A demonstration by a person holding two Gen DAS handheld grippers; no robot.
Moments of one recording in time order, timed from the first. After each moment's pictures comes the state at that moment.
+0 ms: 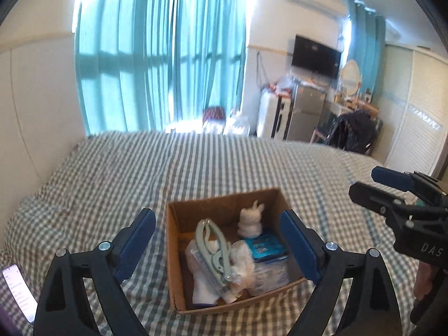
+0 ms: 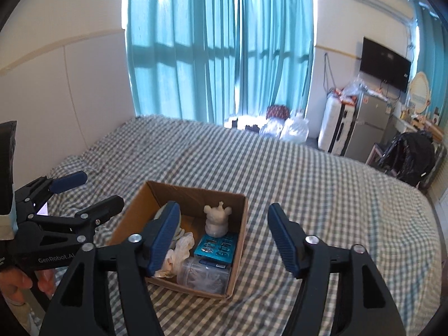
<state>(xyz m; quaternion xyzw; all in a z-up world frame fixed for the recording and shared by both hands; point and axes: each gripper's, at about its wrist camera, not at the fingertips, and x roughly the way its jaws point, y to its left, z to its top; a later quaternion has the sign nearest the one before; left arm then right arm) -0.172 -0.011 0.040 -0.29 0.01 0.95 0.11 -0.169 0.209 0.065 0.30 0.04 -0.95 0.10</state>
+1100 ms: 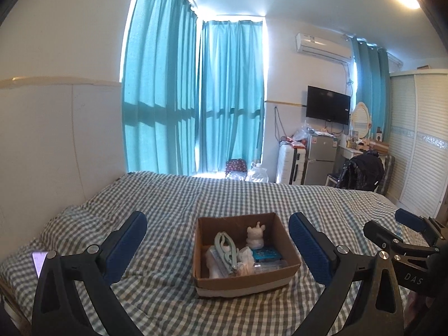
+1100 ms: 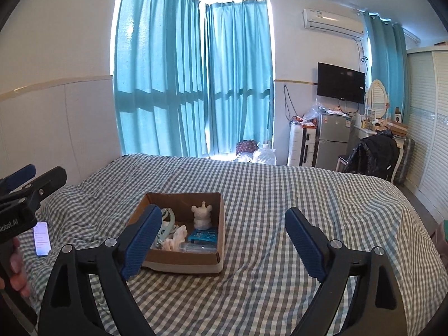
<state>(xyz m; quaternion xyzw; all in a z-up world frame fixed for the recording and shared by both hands) -0.019 -0.020 0.068 -0.16 -0.01 0.99 0.04 -0.004 0.228 0.070 0.19 0.00 -0.98 0.03</state>
